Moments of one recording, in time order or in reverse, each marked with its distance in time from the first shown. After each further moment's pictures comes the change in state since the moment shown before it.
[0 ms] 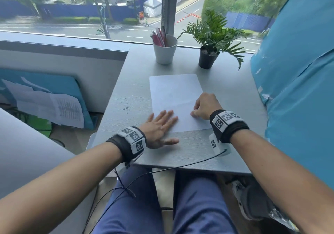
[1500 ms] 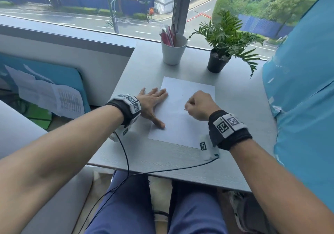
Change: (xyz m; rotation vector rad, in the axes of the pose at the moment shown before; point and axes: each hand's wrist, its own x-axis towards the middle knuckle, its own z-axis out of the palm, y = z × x) left_hand 0.050 -0.088 -0.050 -0.135 0.040 -0.112; right_hand 0.012 -0.039 -0.002 0.030 -0.074 -0.132
